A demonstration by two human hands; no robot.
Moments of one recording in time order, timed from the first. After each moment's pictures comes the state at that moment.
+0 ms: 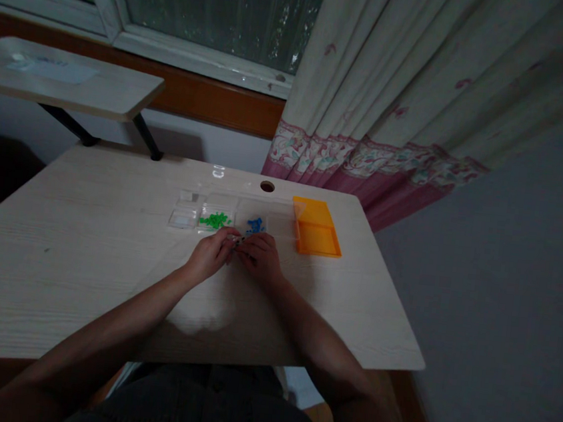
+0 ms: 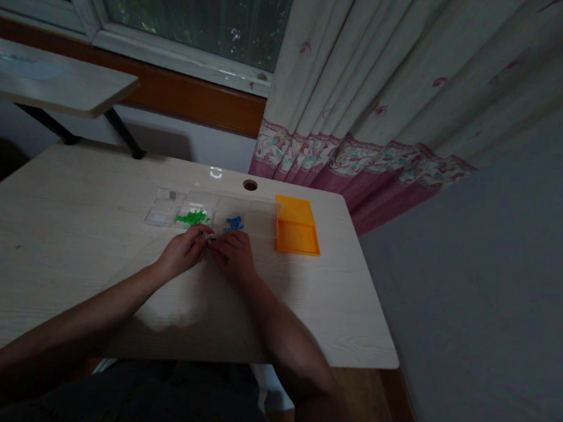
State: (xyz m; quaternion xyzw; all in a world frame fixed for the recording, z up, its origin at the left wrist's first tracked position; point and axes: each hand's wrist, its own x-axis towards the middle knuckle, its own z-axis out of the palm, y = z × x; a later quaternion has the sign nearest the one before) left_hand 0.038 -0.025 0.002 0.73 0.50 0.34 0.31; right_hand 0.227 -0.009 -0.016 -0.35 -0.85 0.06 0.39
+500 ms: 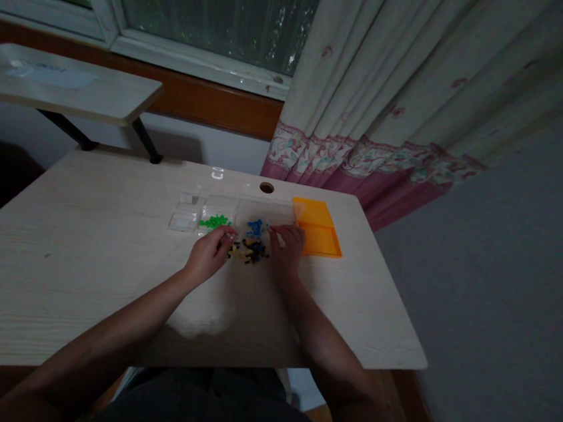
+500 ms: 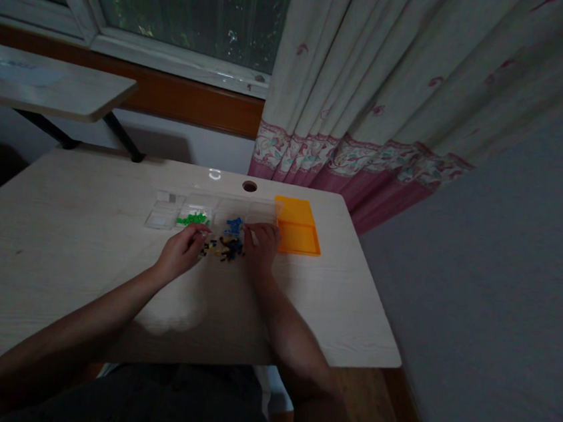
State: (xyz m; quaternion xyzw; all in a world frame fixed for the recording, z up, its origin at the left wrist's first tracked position) left_hand 0.037 -0.023 0.003 0.70 0.55 0.38 0.25; right_hand 0.254 0.007 -0.006 -0.54 -0.68 -0.03 0.49
